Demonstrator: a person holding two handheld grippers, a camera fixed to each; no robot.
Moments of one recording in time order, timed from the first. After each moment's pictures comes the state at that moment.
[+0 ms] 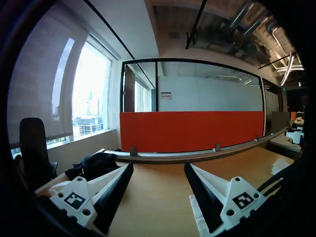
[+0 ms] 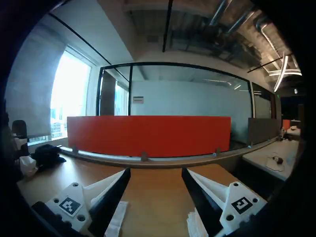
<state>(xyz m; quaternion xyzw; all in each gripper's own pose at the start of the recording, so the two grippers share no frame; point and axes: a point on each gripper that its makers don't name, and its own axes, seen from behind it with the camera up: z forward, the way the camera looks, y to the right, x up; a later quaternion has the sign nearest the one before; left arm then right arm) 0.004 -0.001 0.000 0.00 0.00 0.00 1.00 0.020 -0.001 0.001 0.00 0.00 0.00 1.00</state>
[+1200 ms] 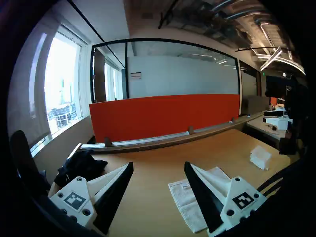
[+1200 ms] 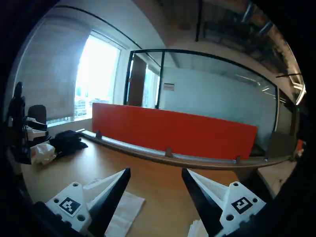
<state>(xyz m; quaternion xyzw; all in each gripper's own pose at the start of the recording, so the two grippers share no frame) 0.017 0.051 0.001 -0.14 -0.11 0.04 0.98 0.058 -0.063 0.004 0.14 -0.08 -0.07 0.98</state>
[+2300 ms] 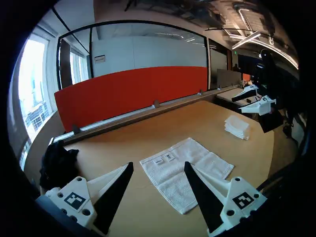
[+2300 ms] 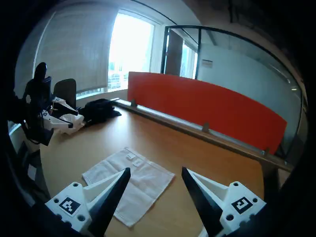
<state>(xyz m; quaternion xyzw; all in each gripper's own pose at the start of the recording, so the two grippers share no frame) -0.058 0.106 -0.031 -0.28 -0.19 0.09 0.94 -0.025 -0.110 -0.029 0.27 -0.20 -0.11 0.94</state>
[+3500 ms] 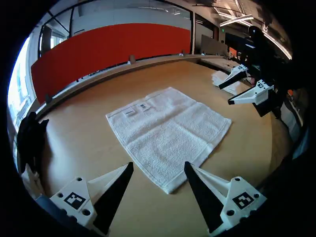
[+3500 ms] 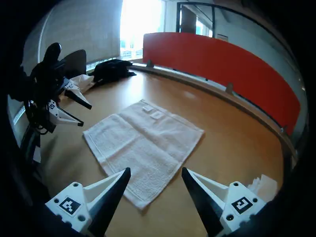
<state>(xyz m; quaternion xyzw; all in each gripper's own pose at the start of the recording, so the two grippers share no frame) -0.240 0.146 -0.062 -0.34 -0.31 0.13 0.88 -0.203 -0.133 -0.068 0.32 -0.31 -0.14 0.89</state>
